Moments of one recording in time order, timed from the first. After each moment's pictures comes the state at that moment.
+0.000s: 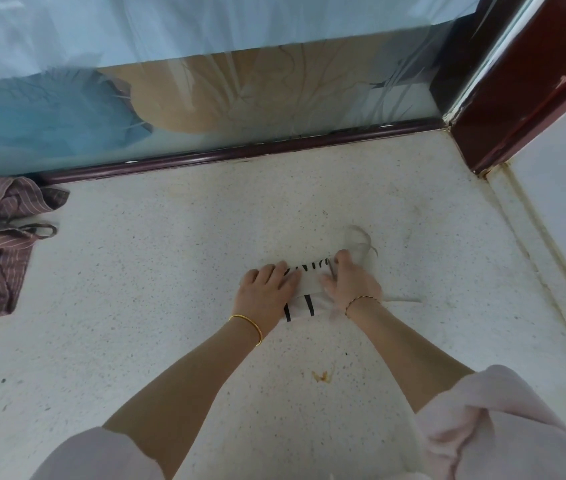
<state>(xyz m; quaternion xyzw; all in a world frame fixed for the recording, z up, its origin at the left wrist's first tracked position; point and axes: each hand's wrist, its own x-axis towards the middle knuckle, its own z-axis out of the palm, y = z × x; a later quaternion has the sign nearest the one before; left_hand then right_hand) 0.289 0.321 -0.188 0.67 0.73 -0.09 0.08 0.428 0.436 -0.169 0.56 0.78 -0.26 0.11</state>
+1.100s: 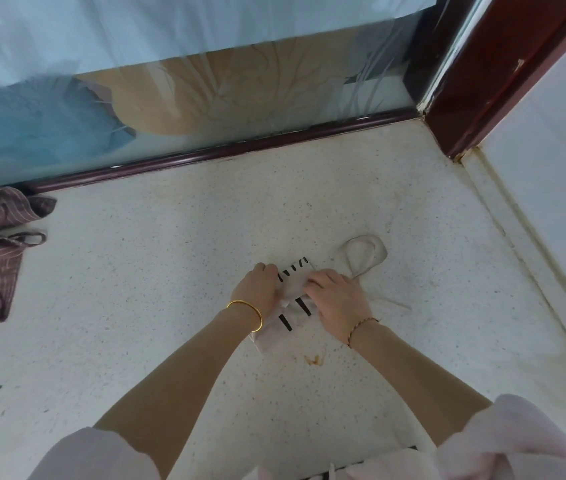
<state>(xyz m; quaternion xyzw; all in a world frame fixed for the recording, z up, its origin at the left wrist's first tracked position) 0.303 0.335 -0.173 0.53 0.81 -0.01 0.26 0.468 0.389 -0.177 0.28 0.95 -0.10 -0.06</state>
